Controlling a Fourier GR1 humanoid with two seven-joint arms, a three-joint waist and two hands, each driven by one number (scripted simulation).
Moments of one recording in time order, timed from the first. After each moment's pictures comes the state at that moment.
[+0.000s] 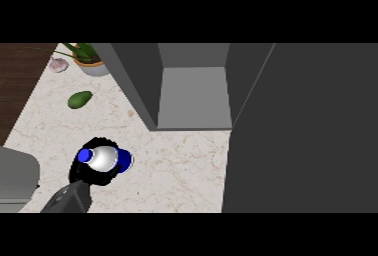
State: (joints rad) left arm -0.44 0.20 0.29 -0.26 0.26 -0.52 -0.71; right arm 0.63 -0.09 0.27 -2.18 -0.22 0.20 -0.19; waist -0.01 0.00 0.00
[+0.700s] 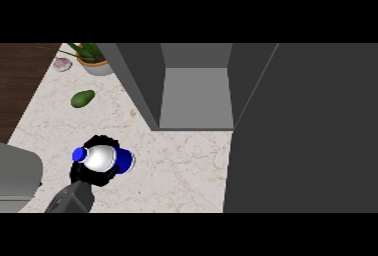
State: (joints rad) left arm -0.35 0.15 0.29 -0.48 0.37 -0.57 -0.55; right arm 0.63 -0.09 0.29 -2.15 -0.21 0.19 -0.23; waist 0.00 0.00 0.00
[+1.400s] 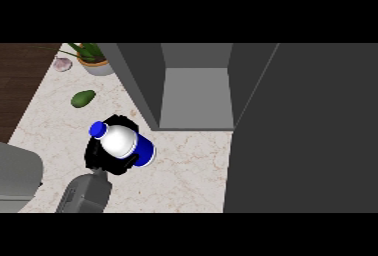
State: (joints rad) left arm -0.23 0.02 0.10 -1.11 0.45 -0.32 -0.24; right arm 0.63 -0.10 0.30 -2.16 -0.24 0.19 -0.21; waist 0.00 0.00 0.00
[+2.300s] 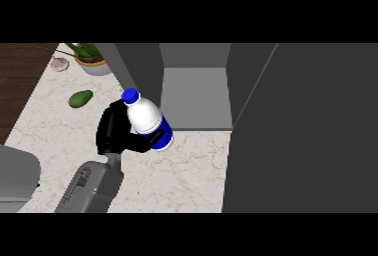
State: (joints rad) left arm -0.31 0.06 -0.12 -1.25 0.38 0.21 -0.19; right arm 0.57 -0.08 0.35 -2.13 -0.21 0.16 -0.19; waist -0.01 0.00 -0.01
